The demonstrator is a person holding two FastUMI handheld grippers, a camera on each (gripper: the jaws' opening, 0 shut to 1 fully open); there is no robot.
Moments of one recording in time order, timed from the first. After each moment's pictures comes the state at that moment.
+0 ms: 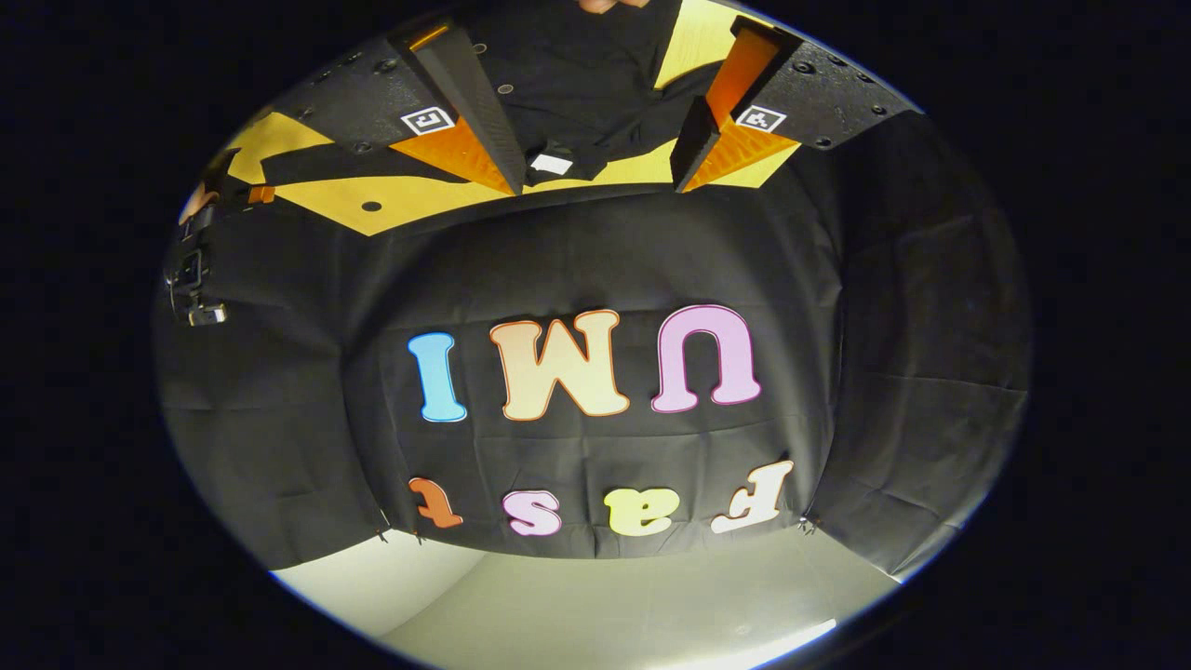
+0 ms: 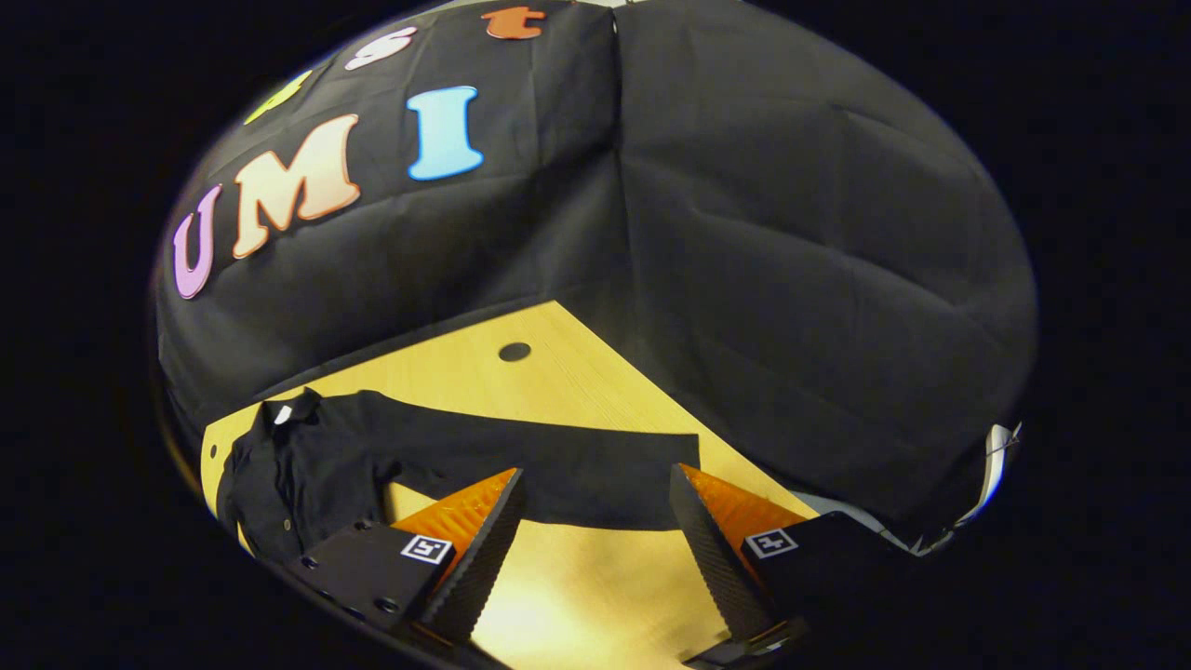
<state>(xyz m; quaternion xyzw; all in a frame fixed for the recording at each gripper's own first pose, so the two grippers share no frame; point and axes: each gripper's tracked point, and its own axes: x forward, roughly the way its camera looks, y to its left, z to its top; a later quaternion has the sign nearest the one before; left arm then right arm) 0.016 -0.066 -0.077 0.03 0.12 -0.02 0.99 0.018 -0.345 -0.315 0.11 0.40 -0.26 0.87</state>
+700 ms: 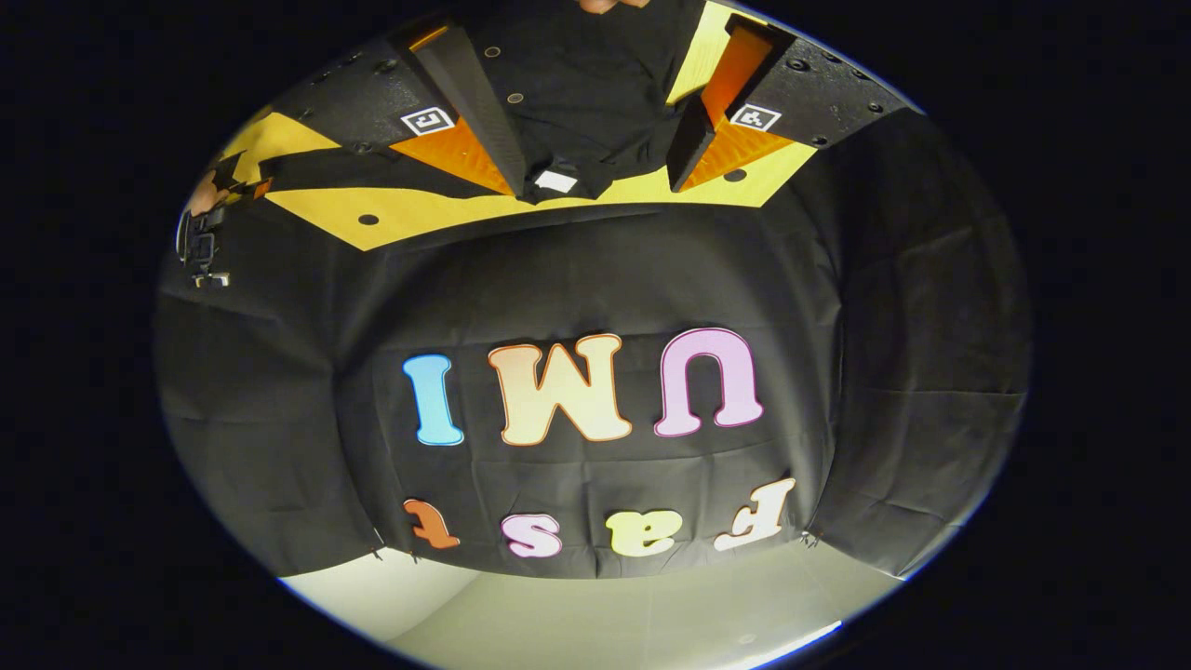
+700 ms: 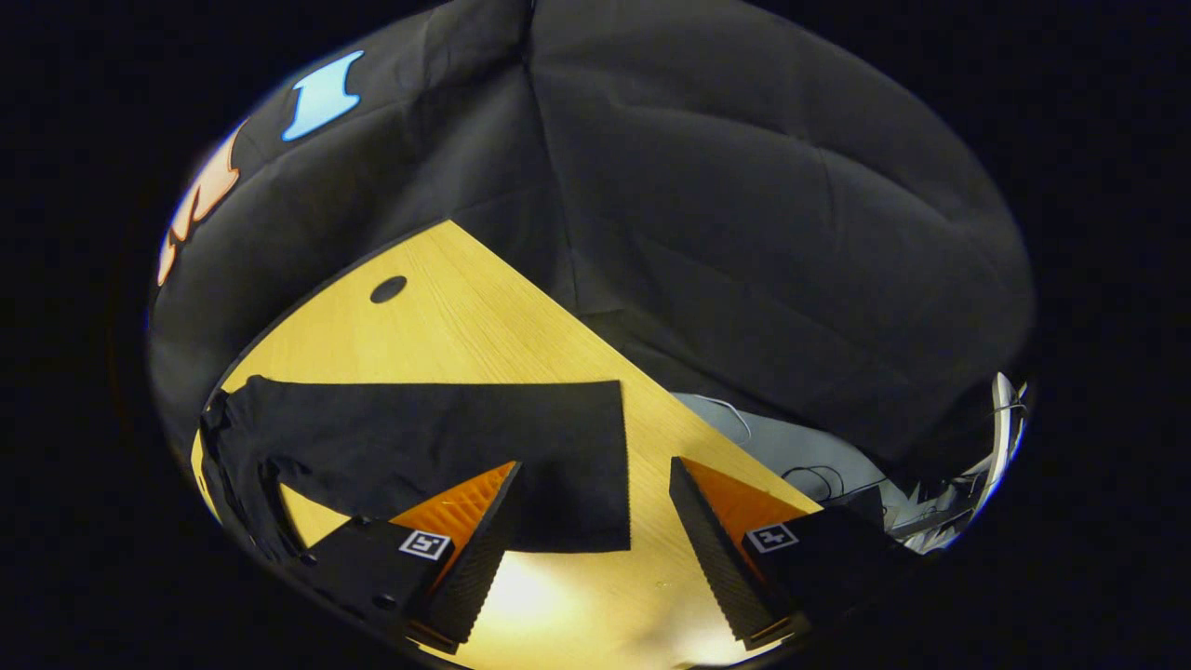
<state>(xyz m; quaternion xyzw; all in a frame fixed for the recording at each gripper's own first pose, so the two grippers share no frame) 0.018 -0.077 -0.097 0.03 0.16 0.00 0.99 0.013 -0.418 -0.411 0.18 0.51 -0.31 0.79</state>
